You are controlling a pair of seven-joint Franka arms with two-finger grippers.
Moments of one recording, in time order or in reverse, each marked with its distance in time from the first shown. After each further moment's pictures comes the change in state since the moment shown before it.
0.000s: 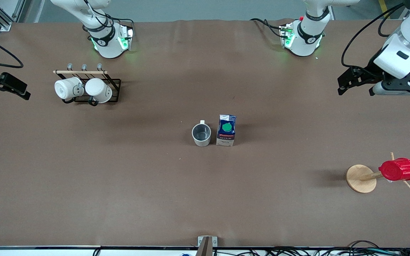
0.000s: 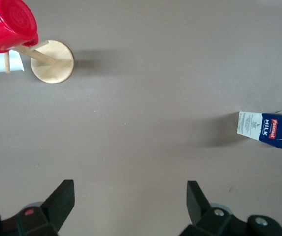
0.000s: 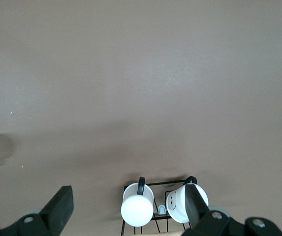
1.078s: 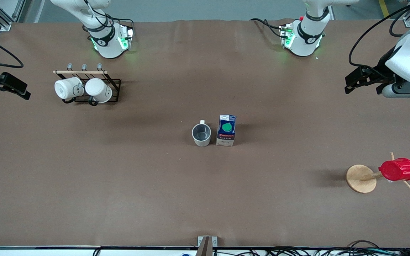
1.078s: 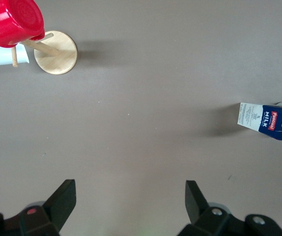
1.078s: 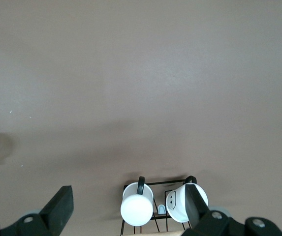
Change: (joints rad) left arm 0.032 0.078 -0.020 0.145 0.000 -0.141 0.008; right arm 0.000 0.000 0.000 0.000 0.000 -0.002 -0.003
